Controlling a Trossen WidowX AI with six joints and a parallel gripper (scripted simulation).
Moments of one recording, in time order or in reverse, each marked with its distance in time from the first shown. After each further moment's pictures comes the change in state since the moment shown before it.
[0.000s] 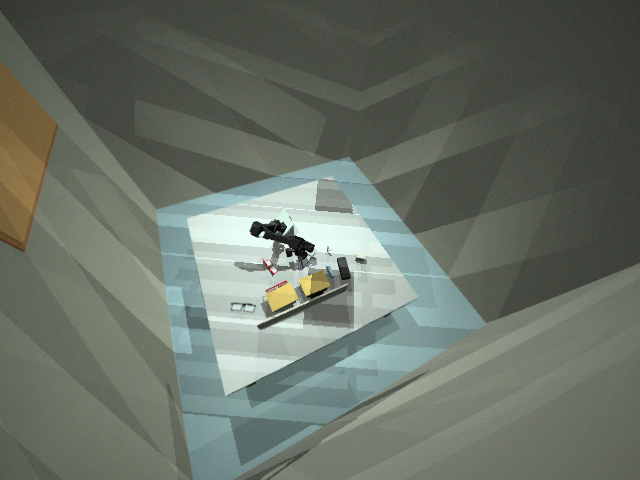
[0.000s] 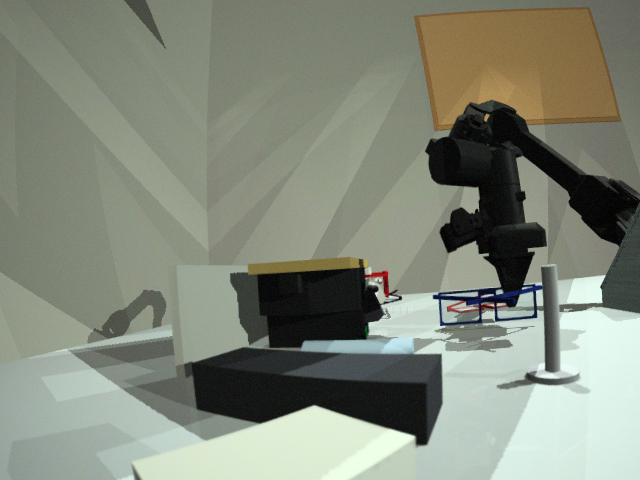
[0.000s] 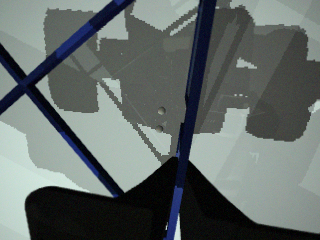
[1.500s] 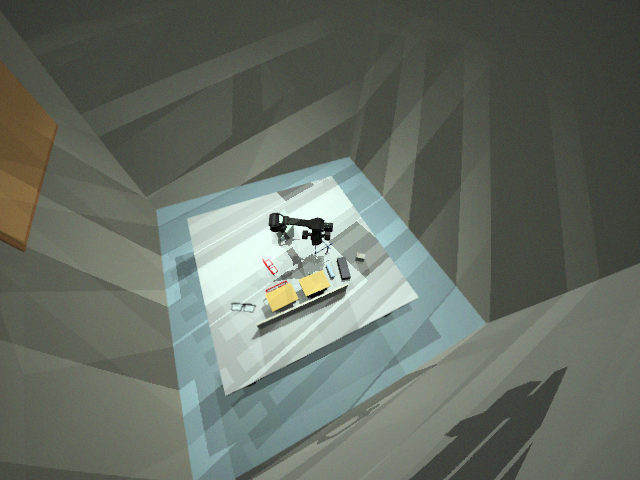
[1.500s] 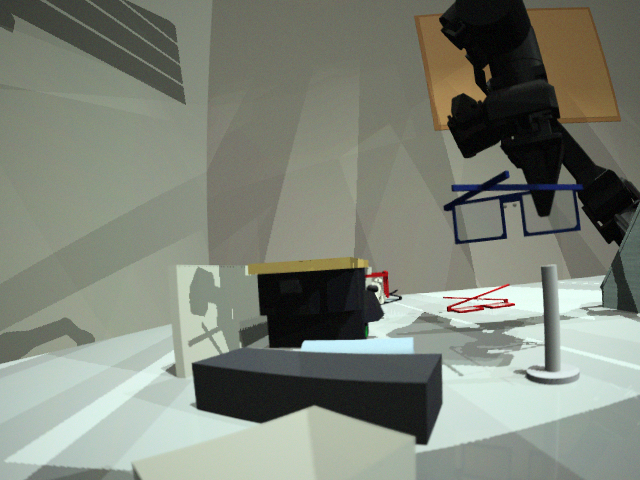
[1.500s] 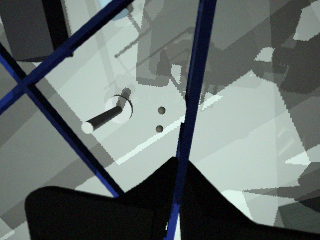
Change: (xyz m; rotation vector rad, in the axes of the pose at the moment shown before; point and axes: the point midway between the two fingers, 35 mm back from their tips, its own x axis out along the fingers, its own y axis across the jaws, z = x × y) arm -0.104 0.124 -0.023 0.329 -0.005 0.028
